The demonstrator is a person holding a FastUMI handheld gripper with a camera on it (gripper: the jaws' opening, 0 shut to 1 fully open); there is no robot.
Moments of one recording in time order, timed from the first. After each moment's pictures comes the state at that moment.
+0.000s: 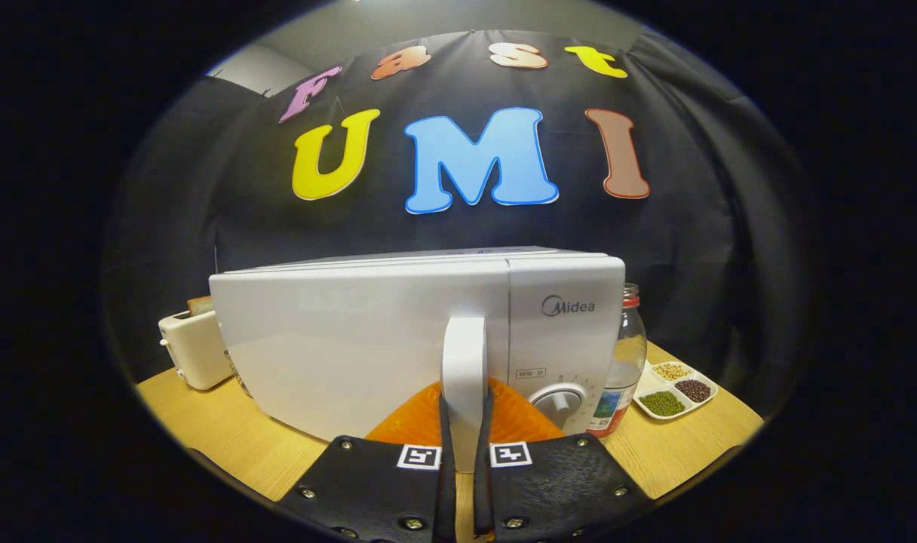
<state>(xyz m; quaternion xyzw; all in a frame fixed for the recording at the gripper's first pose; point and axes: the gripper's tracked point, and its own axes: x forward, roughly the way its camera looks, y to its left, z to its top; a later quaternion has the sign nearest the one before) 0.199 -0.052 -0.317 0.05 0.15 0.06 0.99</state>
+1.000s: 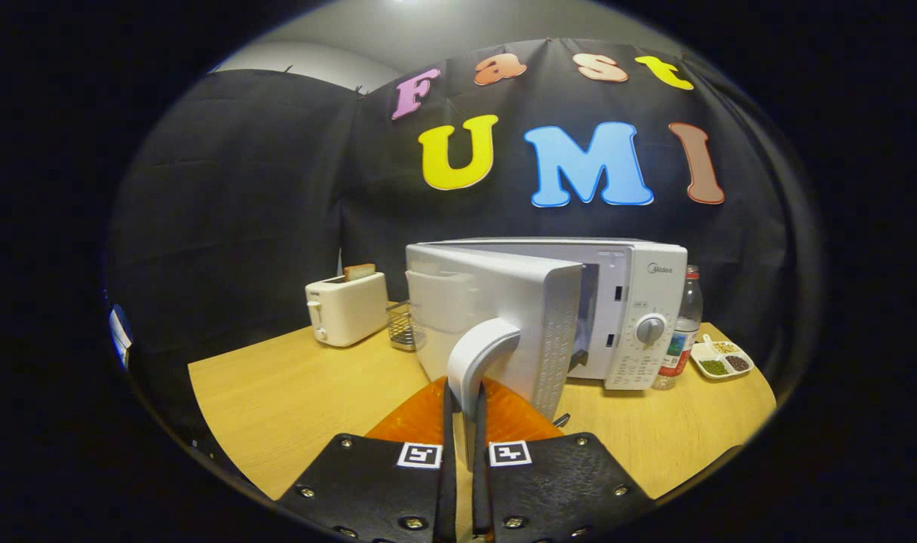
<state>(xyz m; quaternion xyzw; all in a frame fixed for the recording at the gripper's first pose) 0.002 0.071 -0.277 0.04 0.16 0.24 0.96</state>
